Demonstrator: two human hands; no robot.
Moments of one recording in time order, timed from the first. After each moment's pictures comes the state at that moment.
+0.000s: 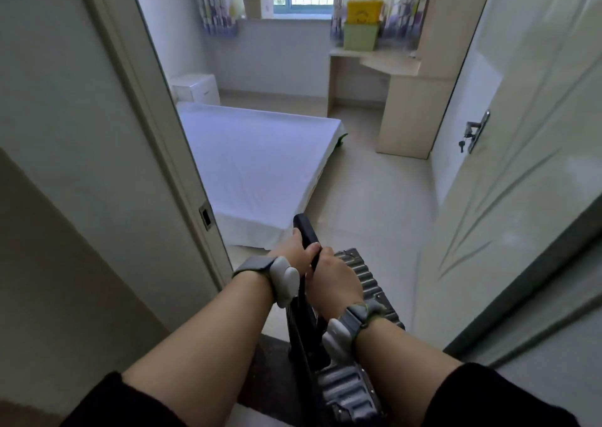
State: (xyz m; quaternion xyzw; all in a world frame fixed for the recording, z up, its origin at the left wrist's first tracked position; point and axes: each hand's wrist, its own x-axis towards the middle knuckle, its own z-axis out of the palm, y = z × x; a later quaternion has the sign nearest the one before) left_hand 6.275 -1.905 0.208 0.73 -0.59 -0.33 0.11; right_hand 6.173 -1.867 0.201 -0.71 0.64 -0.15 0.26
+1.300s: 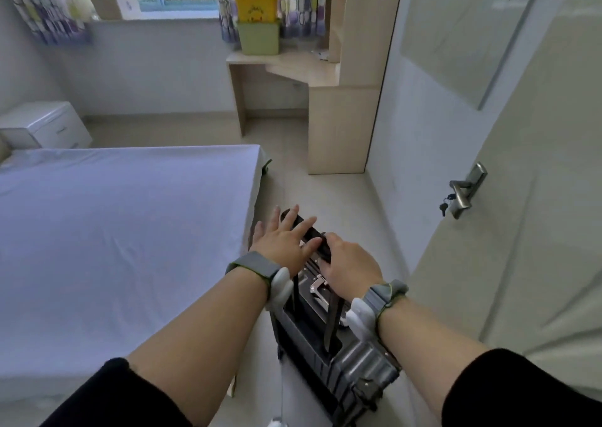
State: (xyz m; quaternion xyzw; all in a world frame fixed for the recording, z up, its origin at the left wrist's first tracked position) left_hand 6.219 -2.521 0.204 0.56 -0.81 -0.14 -0.02; right_hand 6.083 -2.468 0.195 -0.68 0.70 -0.16 0.15
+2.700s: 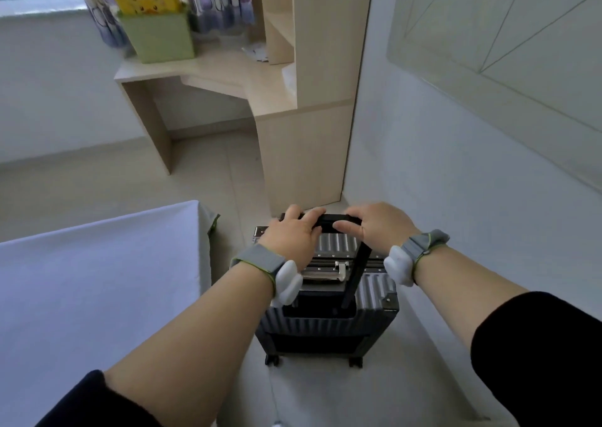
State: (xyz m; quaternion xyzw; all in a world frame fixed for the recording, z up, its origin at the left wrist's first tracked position) left_hand 6.053 -3.200 0.185 0.44 -0.88 -0.15 0.01; right_hand 5.877 -3.137 0.202 -0.65 0.73 -0.10 0.15
